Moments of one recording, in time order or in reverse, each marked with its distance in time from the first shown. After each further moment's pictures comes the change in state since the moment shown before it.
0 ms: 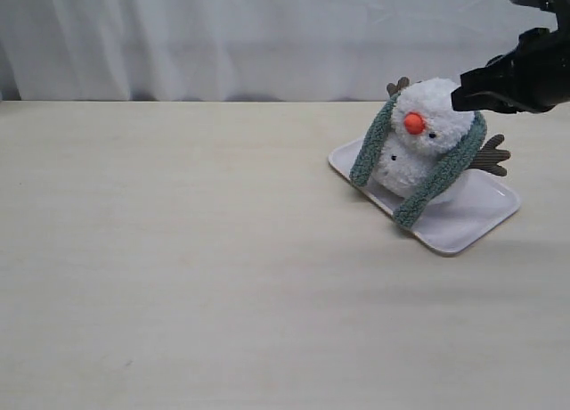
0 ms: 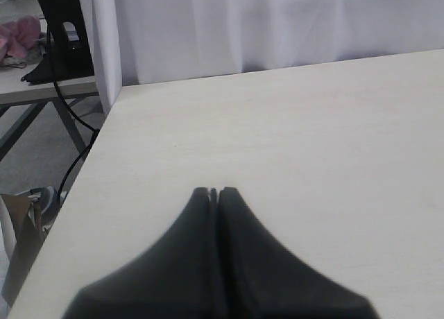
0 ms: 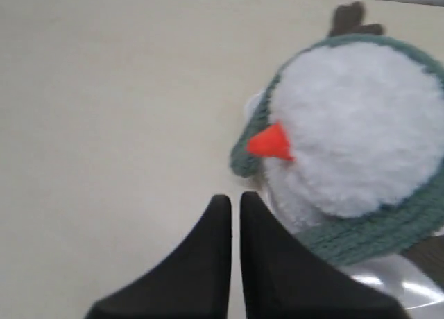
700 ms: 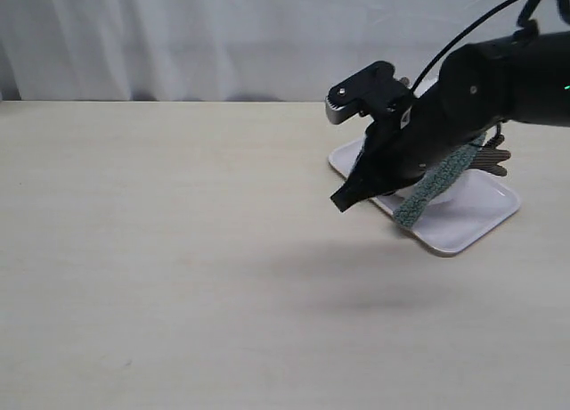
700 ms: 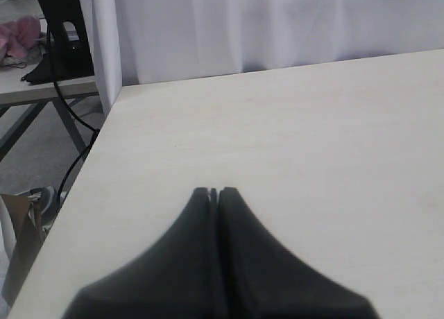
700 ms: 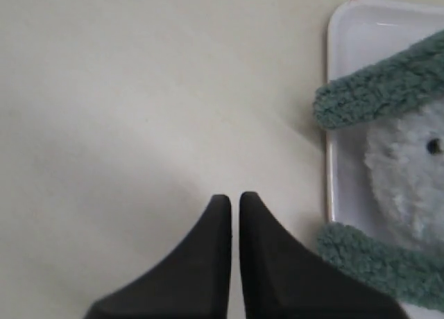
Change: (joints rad) left arm 0.000 0.000 0.000 0.000 0.000 0.000; right arm 0.481 0.196 0.000 -0.805 -0.212 0.600
